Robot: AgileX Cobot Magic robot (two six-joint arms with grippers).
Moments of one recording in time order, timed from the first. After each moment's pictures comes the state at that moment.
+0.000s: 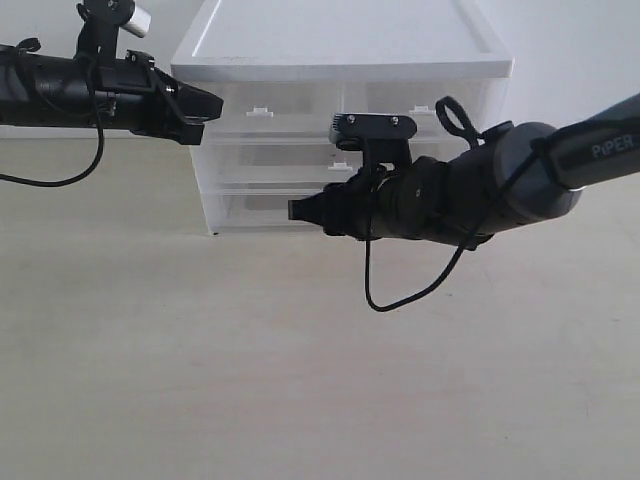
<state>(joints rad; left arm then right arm) -0.10 1.88 -1.21 -1.69 0.61 2.04 0.60 2.04 -1.14 0.59 -0.21 -0.24</state>
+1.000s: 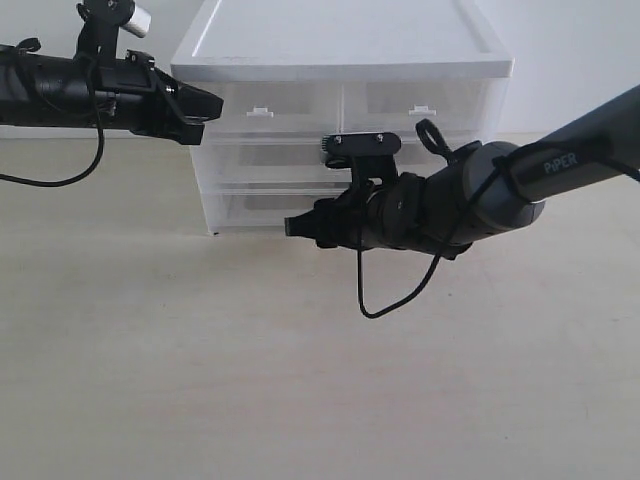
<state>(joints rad) -0.10 1.88 -1.21 -1.69 0.61 2.04 0.60 2.14 -1.20 0.62 -0.22 -0.32</state>
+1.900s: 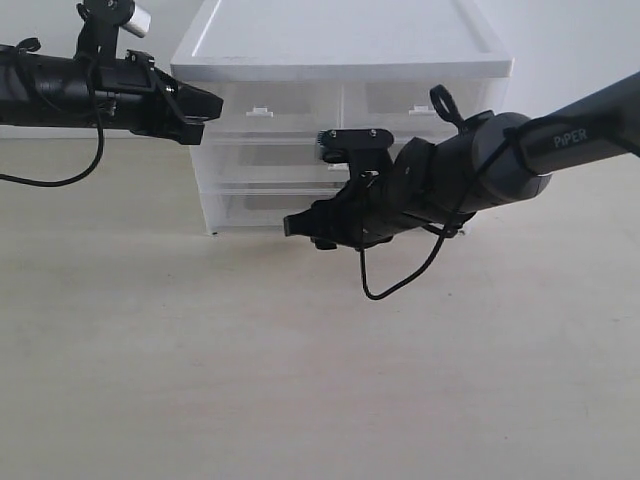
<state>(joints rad) -0.10 1.88 -1.21 -1.69 0.61 2.04 0.56 2.14 -1.29 0.64 0.05 -0.38</state>
